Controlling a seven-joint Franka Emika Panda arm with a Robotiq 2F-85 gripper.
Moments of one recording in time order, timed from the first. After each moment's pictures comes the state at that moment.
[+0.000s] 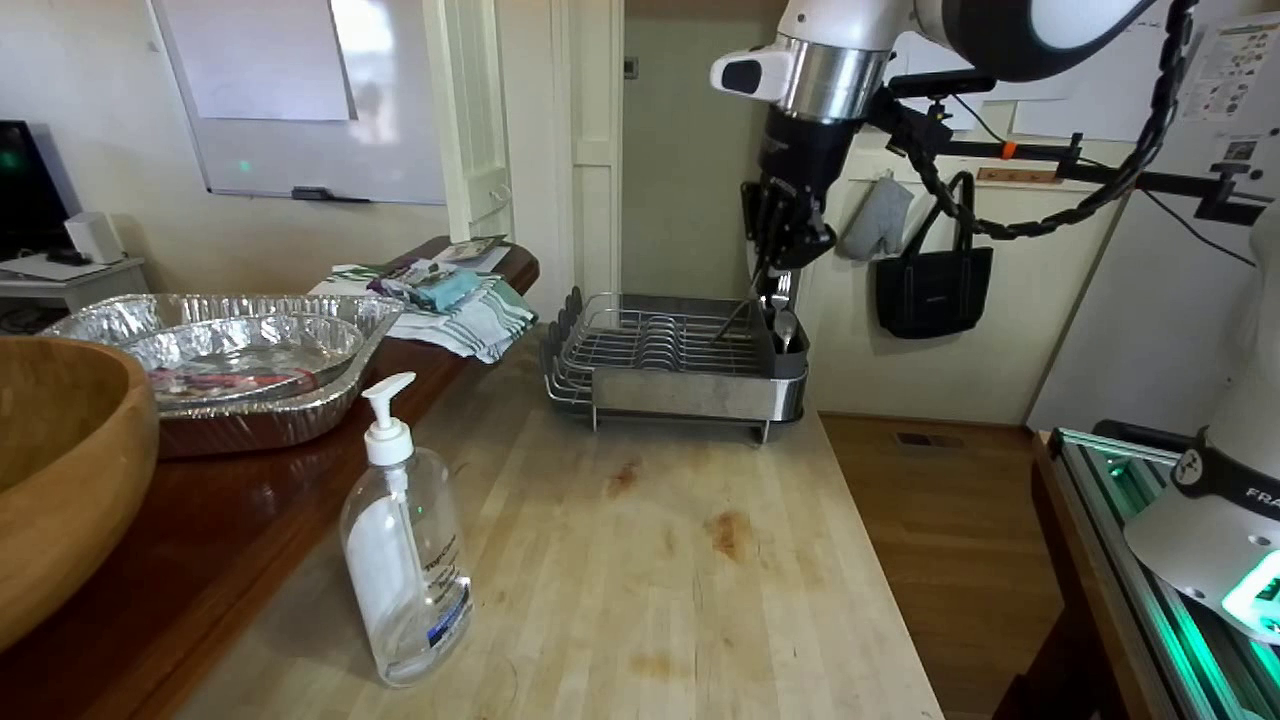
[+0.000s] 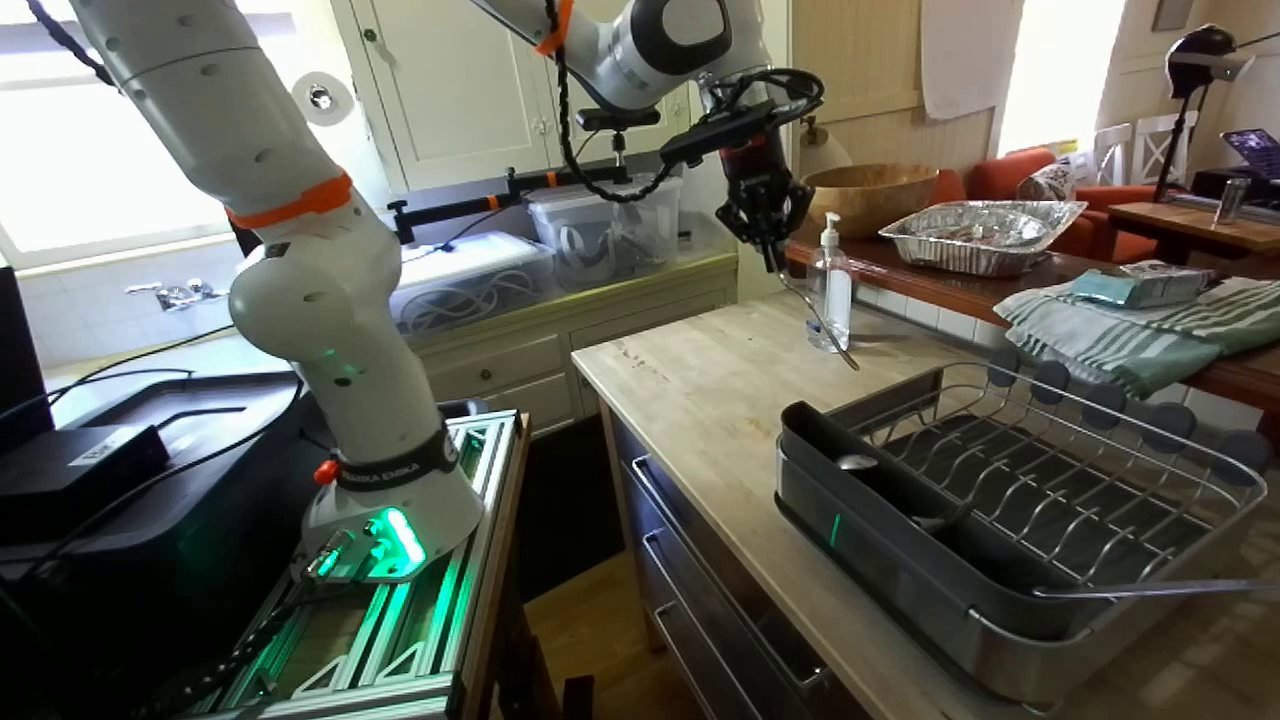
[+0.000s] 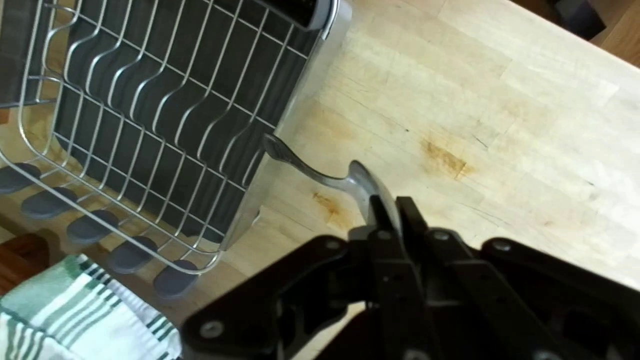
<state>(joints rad) 0.14 -0.22 0.13 -2.37 -0.28 2.25 -0.40</state>
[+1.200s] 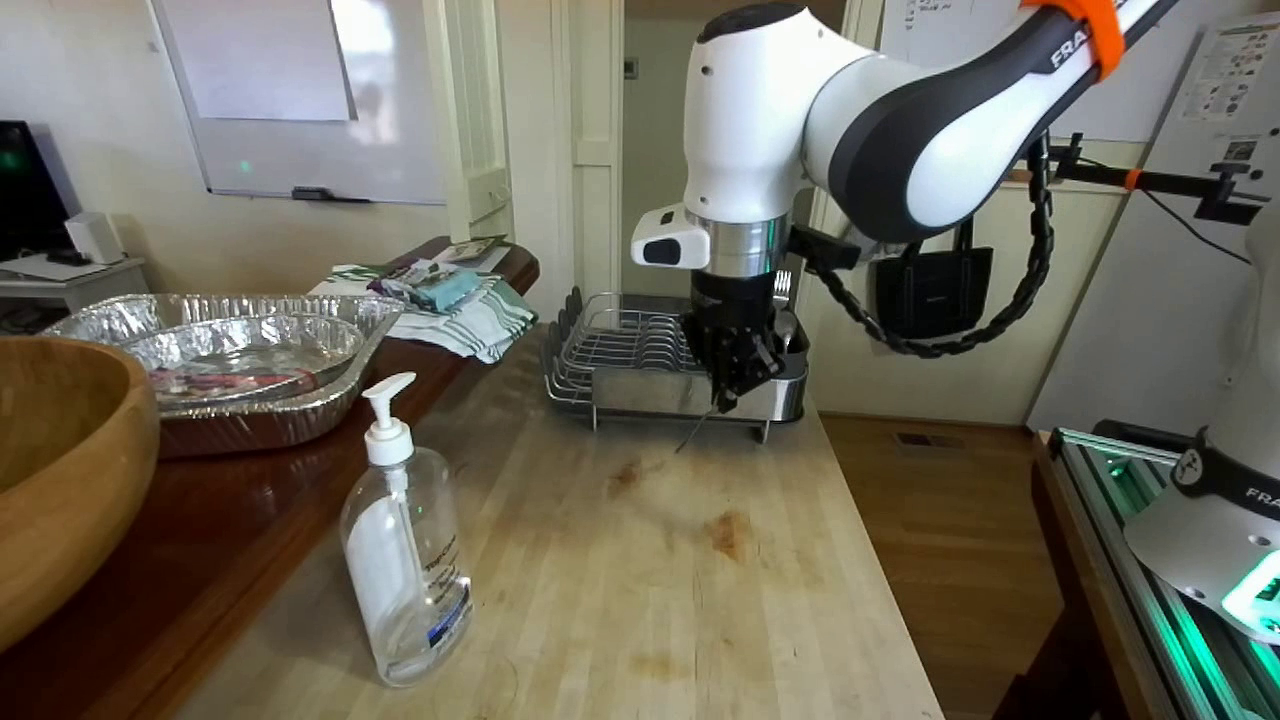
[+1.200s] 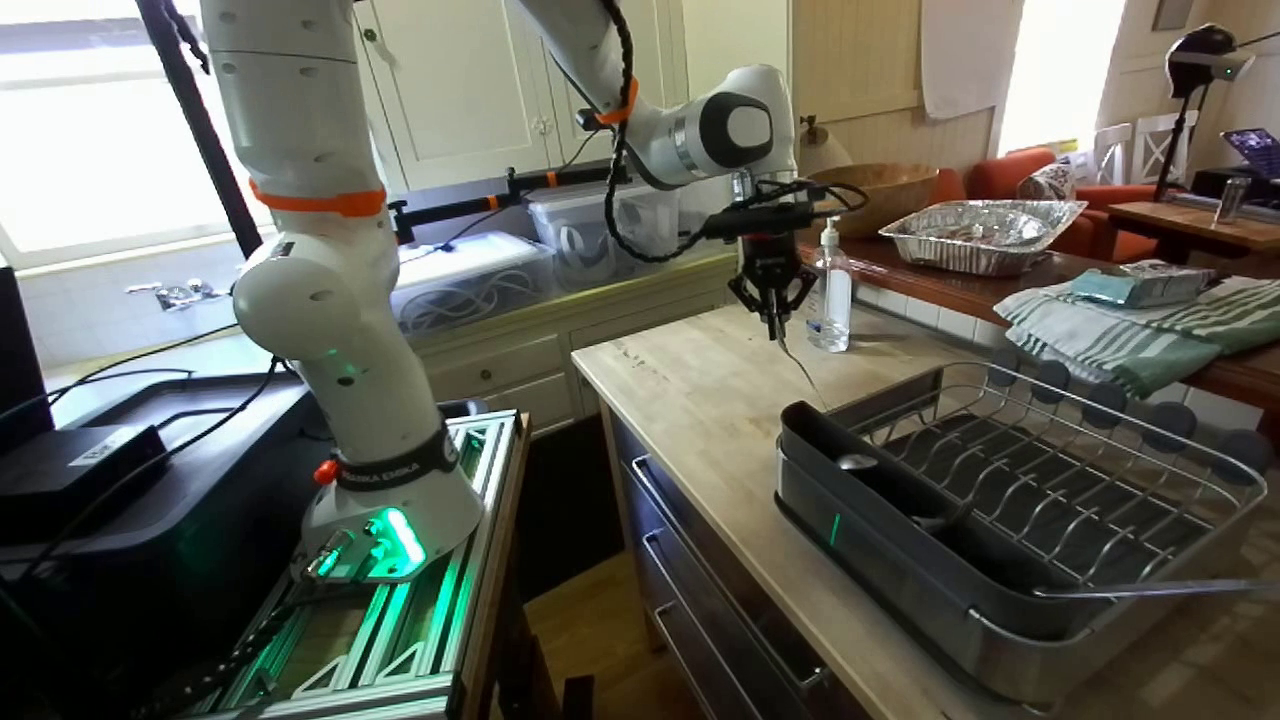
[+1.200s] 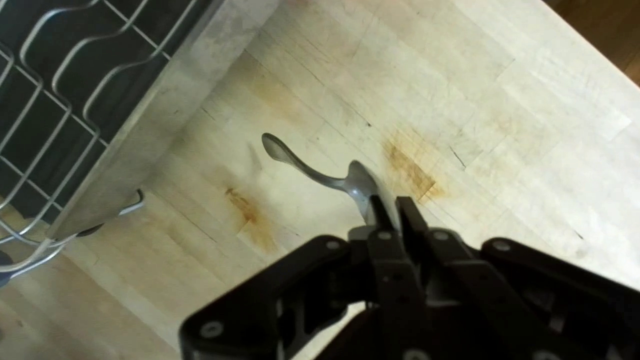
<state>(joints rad) 0.17 0.14 0.17 -2.24 -0.34 2.30 -0.48</state>
